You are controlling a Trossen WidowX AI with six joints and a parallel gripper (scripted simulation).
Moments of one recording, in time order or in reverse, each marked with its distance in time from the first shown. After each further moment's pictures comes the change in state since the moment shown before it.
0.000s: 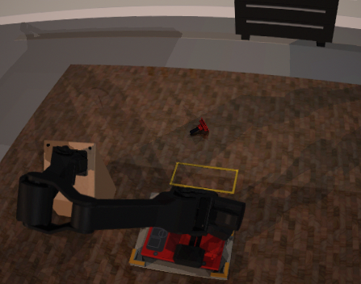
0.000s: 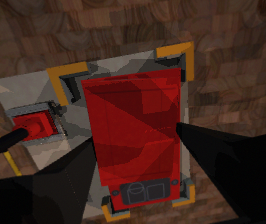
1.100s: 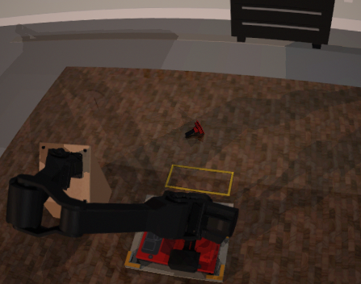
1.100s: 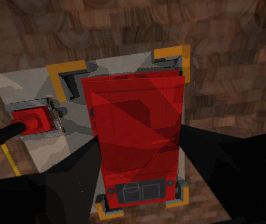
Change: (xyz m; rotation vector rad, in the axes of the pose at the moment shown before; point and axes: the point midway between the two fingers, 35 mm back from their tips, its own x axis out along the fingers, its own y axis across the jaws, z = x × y) arm -0.003 -0.006 -0.001 -0.037 -0.008 0.015
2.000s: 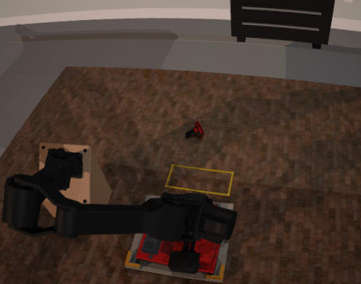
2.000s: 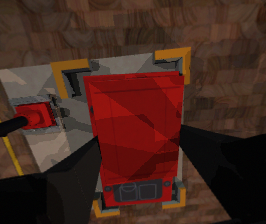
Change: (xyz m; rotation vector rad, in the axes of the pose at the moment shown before) arm -0.003 -0.002 -0.001 -0.035 -0.010 0.024
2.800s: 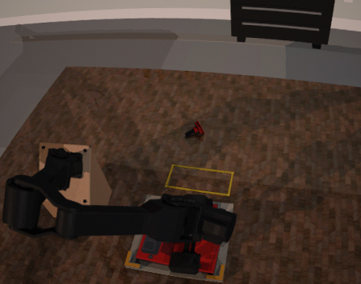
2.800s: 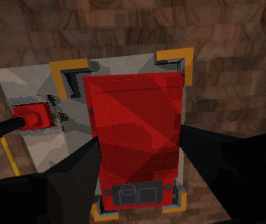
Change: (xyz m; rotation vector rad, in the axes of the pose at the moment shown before) arm 0.005 0.000 0.000 -0.011 -0.005 0.005
